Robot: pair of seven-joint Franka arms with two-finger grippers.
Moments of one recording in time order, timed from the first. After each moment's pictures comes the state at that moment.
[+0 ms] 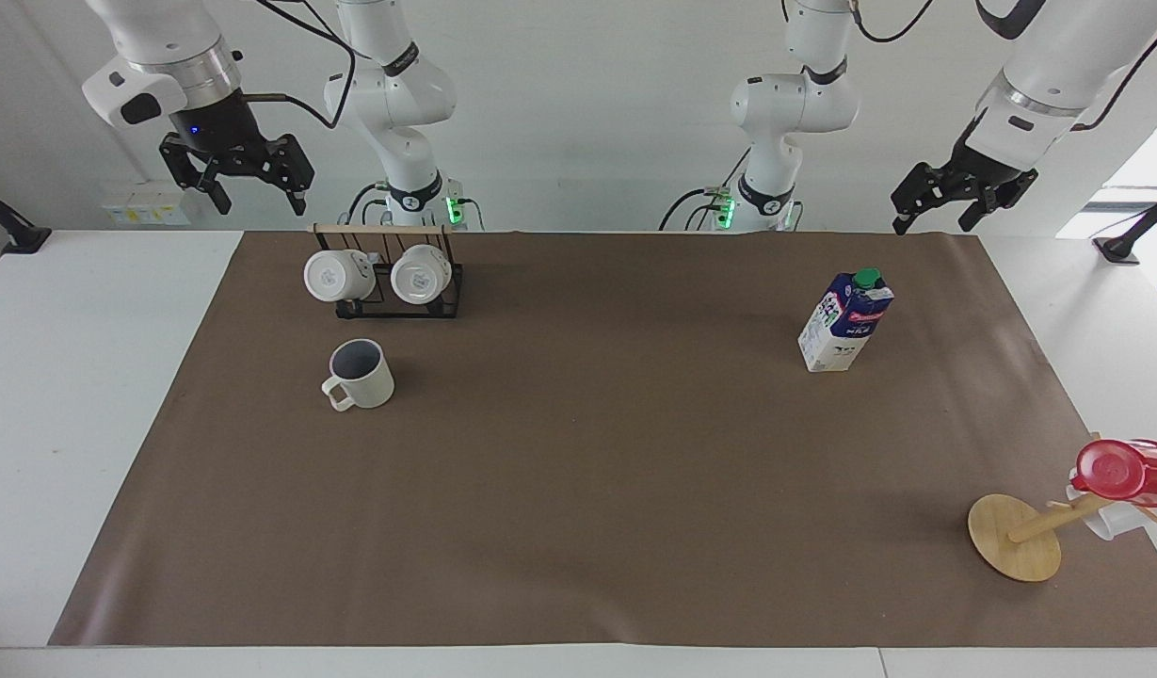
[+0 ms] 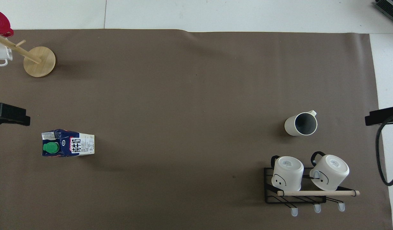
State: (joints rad) left arm -0.09 -0.09 0.06 -1.61 -0.02 1.46 -0.06; right arm 0.09 -0.10 -0.13 -1.58 -0.03 1.47 -0.03
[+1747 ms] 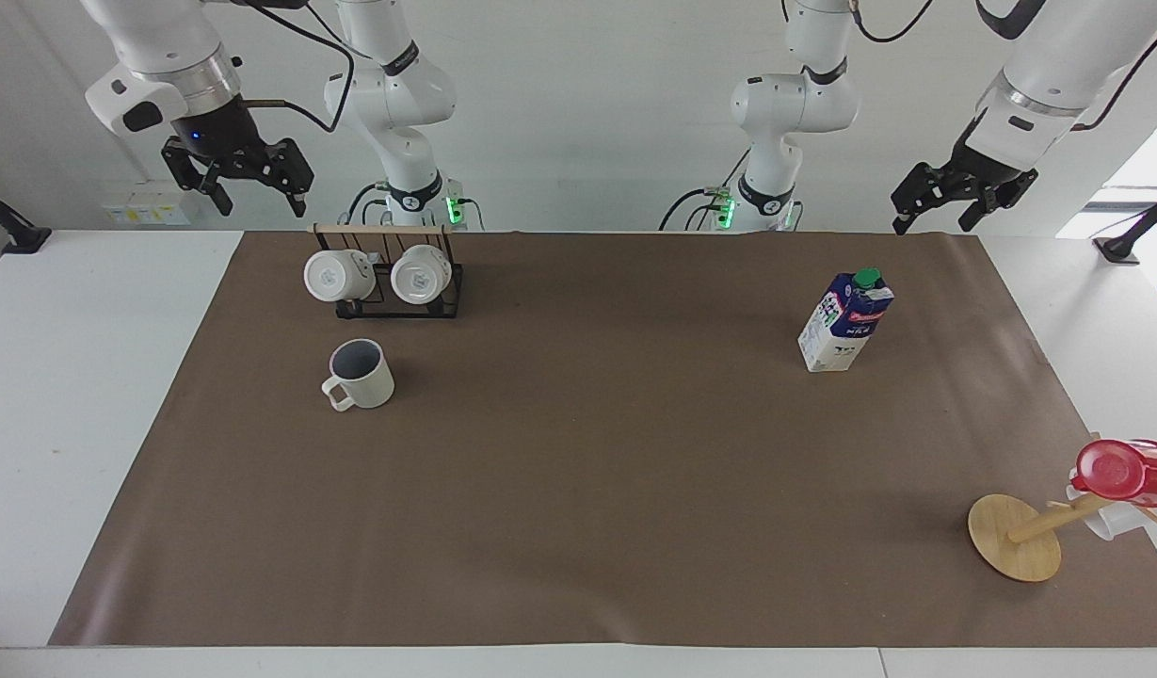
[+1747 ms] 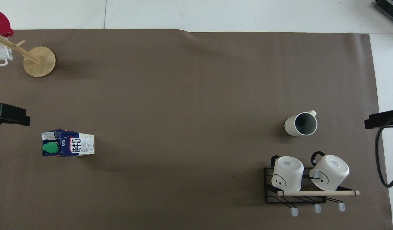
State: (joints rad) left arm -0.09 -0.09 0.06 -1.61 -0.02 1.46 -0.06; right arm 0.09 -0.11 -0.14 -1.61 -0.03 1.47 -0.03
